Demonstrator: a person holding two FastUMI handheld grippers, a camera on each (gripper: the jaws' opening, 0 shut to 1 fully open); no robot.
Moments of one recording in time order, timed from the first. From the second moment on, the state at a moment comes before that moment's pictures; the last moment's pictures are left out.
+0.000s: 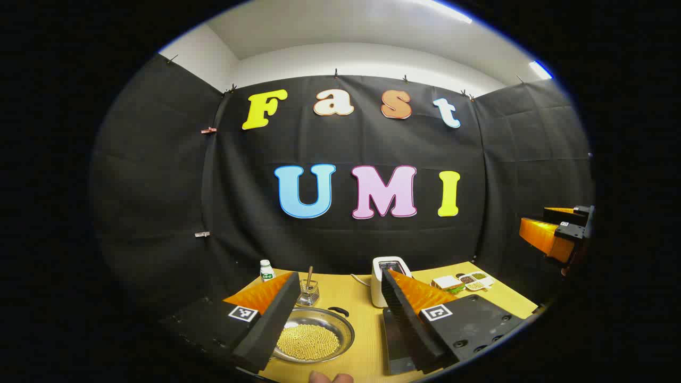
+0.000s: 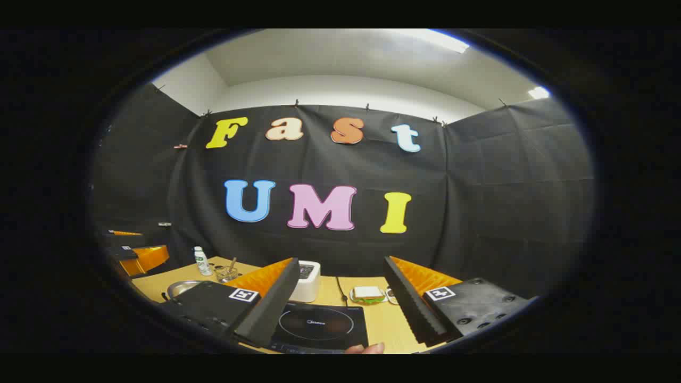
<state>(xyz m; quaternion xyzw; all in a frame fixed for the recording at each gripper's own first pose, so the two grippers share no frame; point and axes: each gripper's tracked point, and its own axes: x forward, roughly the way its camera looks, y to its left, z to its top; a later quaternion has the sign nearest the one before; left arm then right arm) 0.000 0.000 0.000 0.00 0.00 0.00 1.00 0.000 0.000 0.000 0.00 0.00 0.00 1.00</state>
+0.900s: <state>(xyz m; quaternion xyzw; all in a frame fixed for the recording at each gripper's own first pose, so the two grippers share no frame) -0.004 0.004 0.004 0.01 -0.01 0.00 1.00 -0.003 0.013 -0.002 0.00 0.00 0.01 1.00</state>
